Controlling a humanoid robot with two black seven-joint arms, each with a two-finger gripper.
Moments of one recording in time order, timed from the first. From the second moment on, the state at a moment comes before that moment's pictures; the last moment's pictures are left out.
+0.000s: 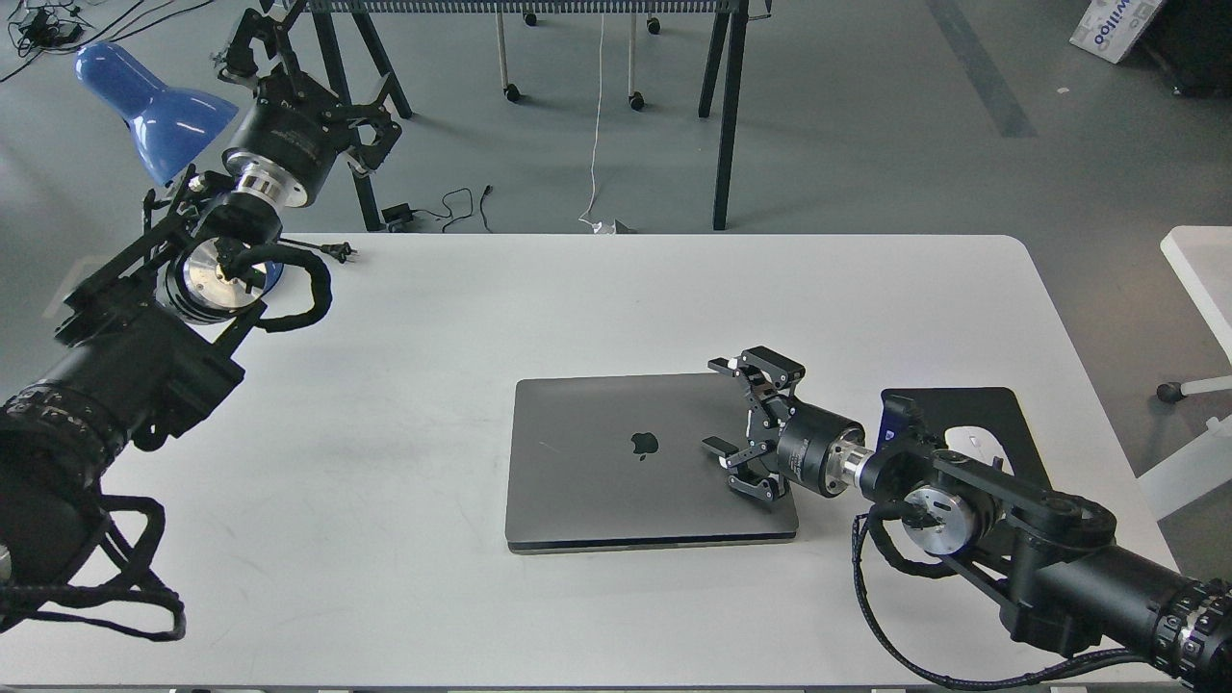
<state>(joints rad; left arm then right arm) -0.97 0.24 -0.72 -0.44 -0.17 -0.49 -0.29 0.58 -0.27 0.40 0.93 -0.24 0.27 0.08</state>
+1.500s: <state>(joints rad) -0.97 0.24 -0.72 -0.44 -0.17 -0.49 -0.29 0.72 -0.25 1.09 0.90 -0.17 0.23 0.08</state>
